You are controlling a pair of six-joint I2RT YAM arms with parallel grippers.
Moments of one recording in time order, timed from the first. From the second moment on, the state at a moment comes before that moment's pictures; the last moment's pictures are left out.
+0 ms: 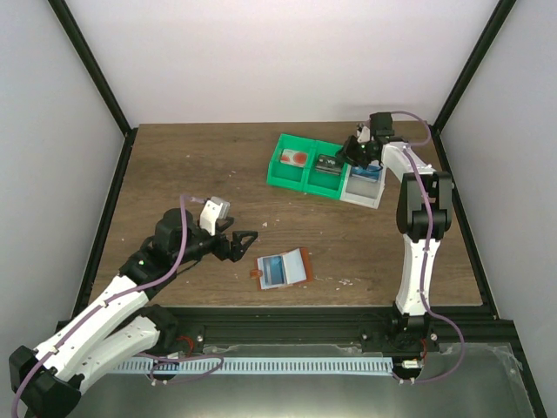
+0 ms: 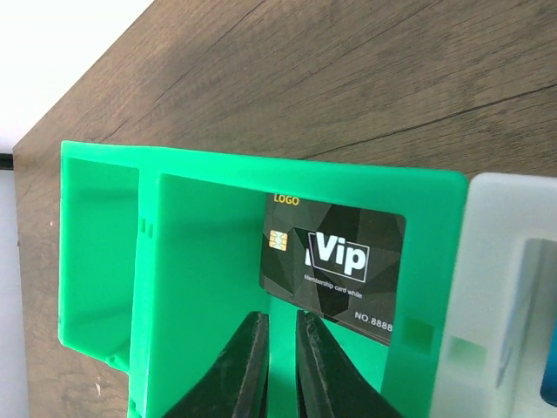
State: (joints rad) left arm -0.62 0.76 0.63 -0.27 0.29 -0.31; right arm 0.05 2.19 1.76 -0.46 -0.54 0.52
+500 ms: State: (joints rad) left arm -0.62 0.81 0.64 -0.32 0.29 -0.31; right arm 0.05 2.10 1.69 -0.46 -0.53 0.54
